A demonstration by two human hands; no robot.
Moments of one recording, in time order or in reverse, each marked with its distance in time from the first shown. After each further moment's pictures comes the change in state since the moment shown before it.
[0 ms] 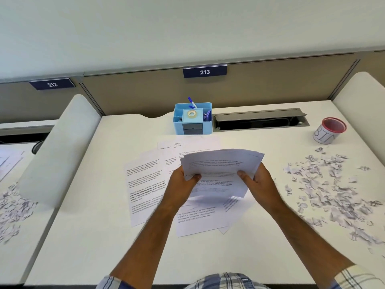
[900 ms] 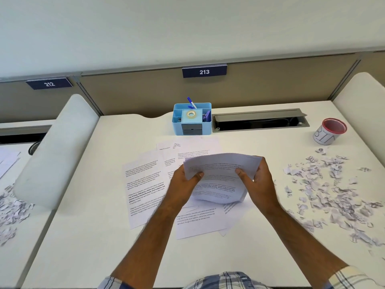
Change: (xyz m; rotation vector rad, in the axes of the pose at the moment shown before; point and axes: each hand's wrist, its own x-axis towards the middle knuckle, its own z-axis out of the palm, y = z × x) left_hand 0.001 0.010 0.005 -0.111 -0.013 -0.020; right_hand -0.003 -0.014 0.014 -0.010 0.138 -0.042
